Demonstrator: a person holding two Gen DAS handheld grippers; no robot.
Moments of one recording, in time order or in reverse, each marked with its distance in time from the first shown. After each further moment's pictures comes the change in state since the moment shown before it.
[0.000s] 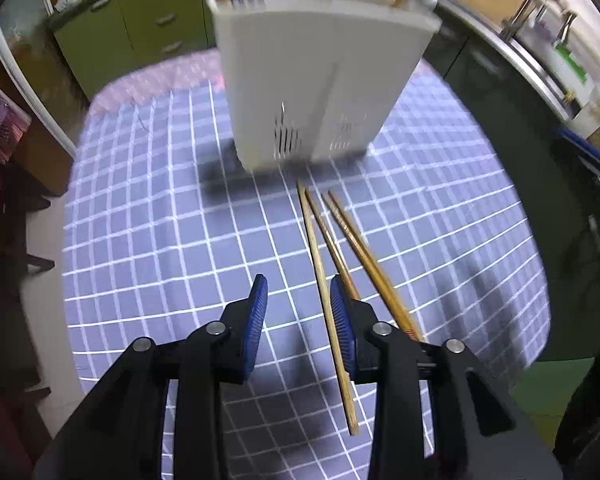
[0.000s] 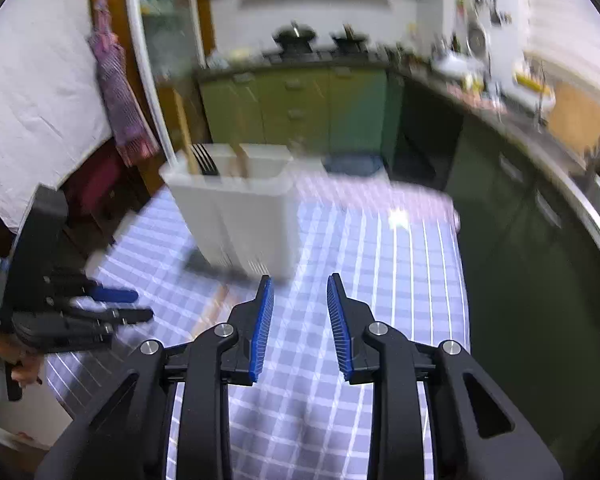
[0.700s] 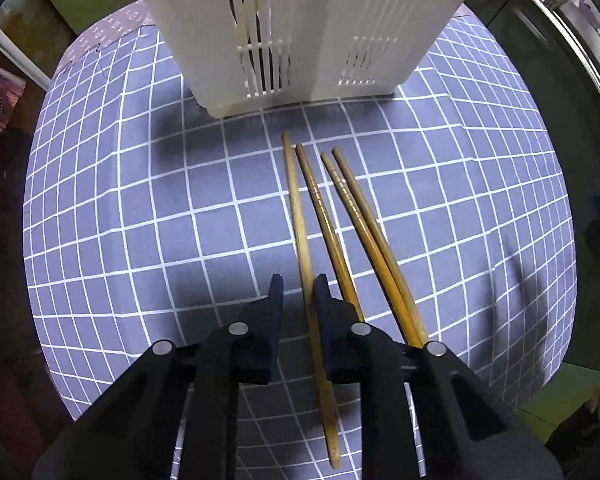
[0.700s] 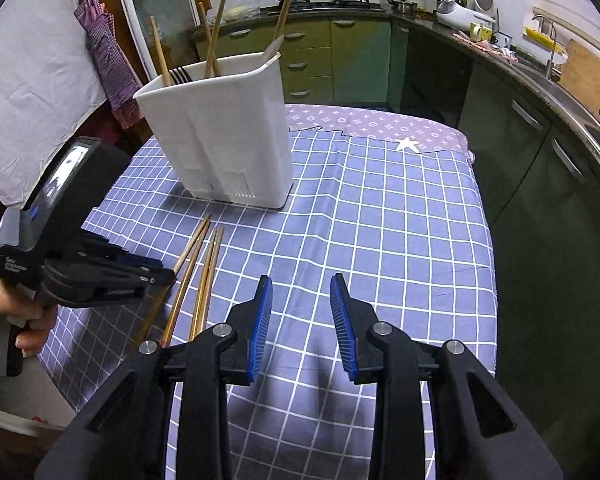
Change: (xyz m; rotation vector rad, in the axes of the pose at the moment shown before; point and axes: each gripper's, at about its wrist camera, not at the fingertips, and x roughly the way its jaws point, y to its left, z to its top) left arm 0.071 -0.019 0.023 -0.051 0.209 0.054; right arm 0.036 -0.005 -0.027 -0.012 0.114 0.043
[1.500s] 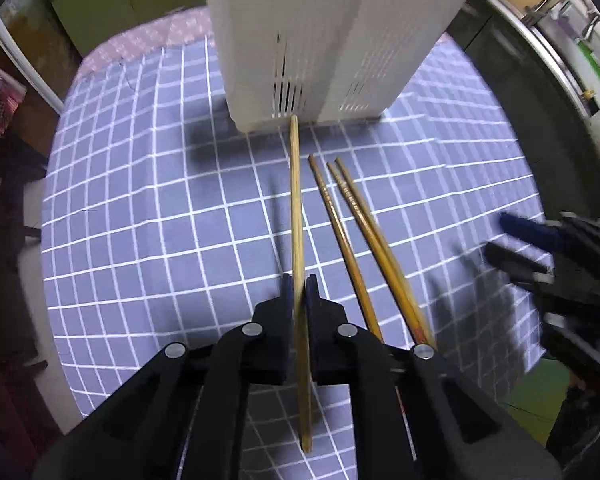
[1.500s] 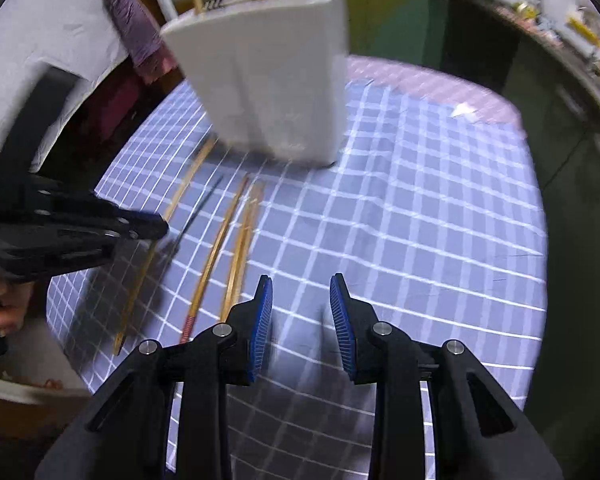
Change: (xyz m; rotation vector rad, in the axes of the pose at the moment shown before) left arm -0.034 0.018 -0.024 0.011 -0.118 -0.071; right arm 0.051 0.034 0.005 -0.065 0.223 0.119
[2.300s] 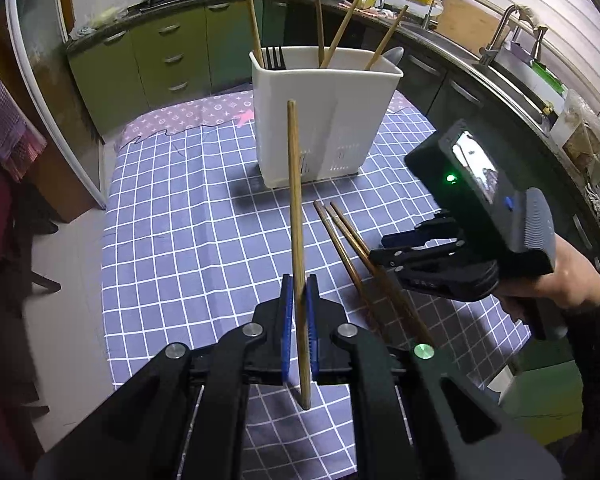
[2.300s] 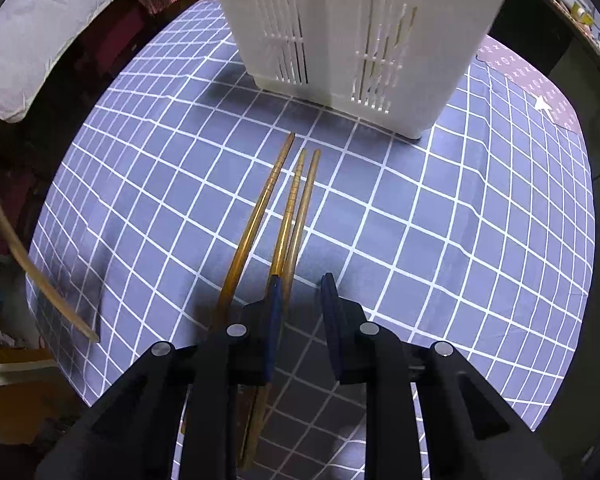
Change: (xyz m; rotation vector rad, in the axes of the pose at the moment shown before) left arm -0.096 0.021 -0.058 0.069 -0.289 -0.003; right arm 0.069 0.041 0.033 -0.097 0.210 -0.055
